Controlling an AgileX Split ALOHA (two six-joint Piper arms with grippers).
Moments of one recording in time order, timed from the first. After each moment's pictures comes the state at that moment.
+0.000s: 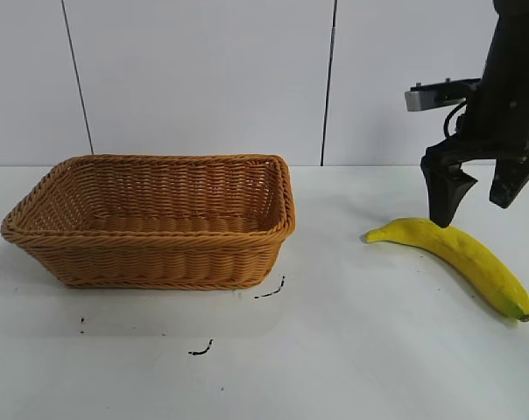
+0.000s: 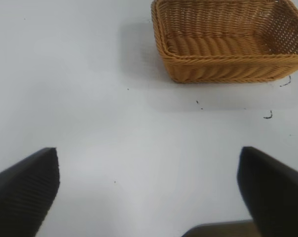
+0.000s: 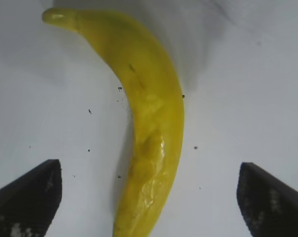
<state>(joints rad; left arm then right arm) -0.02 0.00 -0.49 -0.06 1.07 0.06 0.07 2.21 -1.58 0.02 0.97 -0.31</state>
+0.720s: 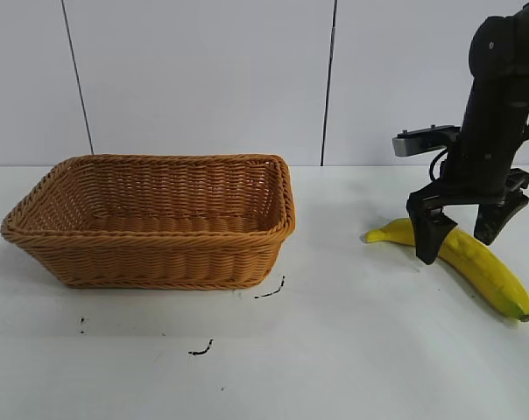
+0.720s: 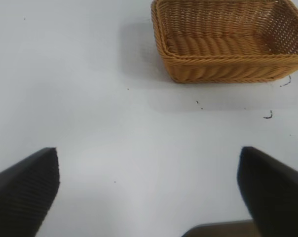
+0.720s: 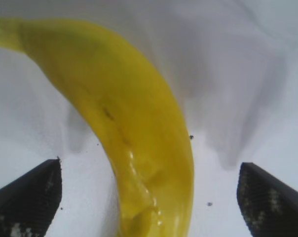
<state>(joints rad) -0.02 0.00 -0.49 -0.06 1.07 0.06 0.07 2.25 -1.58 0.02 0.93 -0.30</state>
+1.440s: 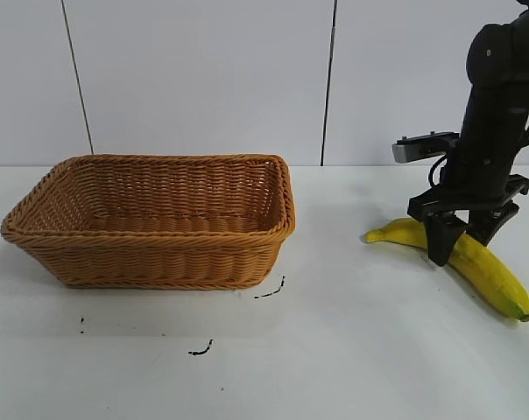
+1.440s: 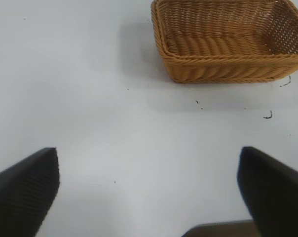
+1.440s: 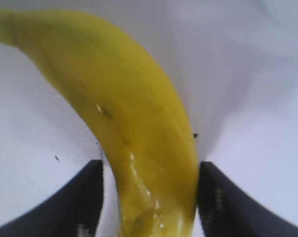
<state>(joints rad) -0.02 0.00 -0.49 -0.06 1.07 0.06 0.07 2.25 -1.58 0.01 0.95 -0.28</state>
